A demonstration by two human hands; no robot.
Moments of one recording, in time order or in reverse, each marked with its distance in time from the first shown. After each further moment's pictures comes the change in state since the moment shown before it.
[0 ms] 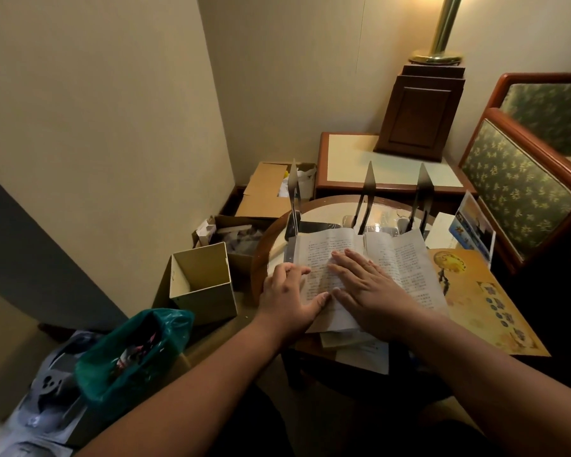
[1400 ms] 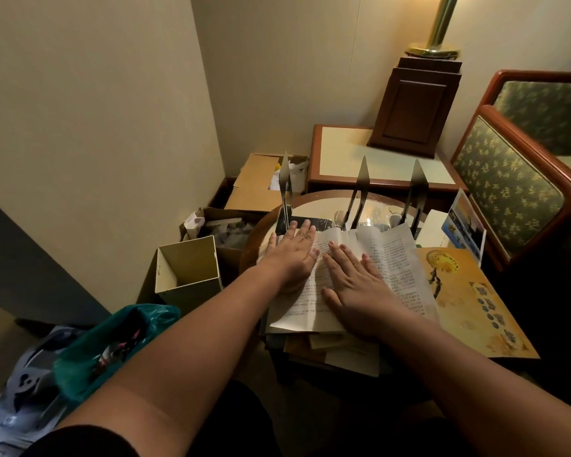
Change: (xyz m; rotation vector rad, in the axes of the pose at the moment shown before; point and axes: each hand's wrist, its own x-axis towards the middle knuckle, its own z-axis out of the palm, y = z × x) left_hand 0.103 0.007 0.003 0.351 -0.310 0.108; right_hand 0.012 -0.009 0.004 -0.149 -0.060 0.118
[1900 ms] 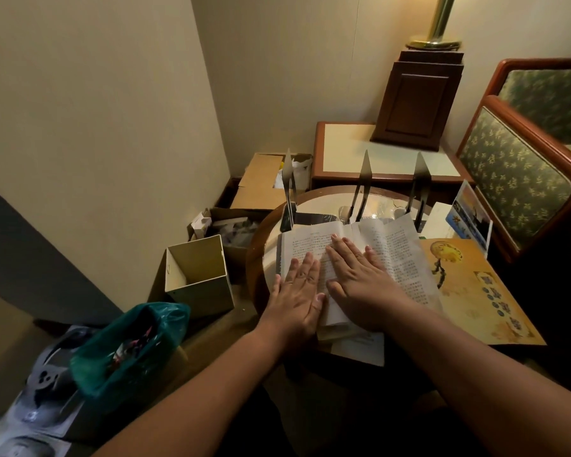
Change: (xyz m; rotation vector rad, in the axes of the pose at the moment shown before) left_hand -0.100 0.018 0.049 -0.165 0.115 0.081; right_hand 0.001 0.002 0.008 0.037 0.057 -0.007
